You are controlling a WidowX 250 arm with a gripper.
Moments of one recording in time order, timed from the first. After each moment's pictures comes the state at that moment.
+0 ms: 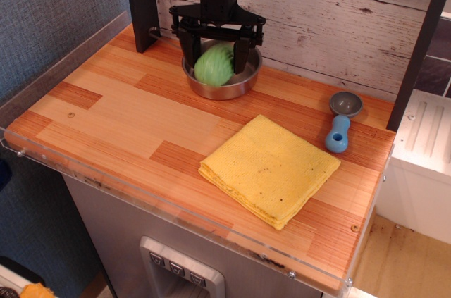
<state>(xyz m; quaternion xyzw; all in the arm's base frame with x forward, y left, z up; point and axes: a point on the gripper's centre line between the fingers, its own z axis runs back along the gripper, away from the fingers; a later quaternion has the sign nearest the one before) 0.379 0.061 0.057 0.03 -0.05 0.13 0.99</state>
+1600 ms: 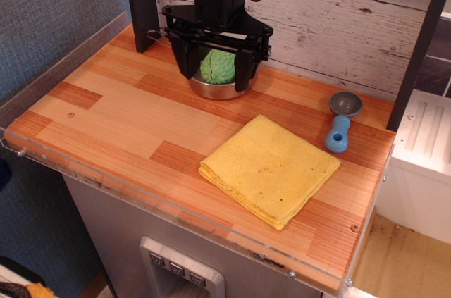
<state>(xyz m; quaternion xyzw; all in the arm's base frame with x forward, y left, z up) 0.317 0.023 0.094 0.02 -0.06 0.05 1.00</state>
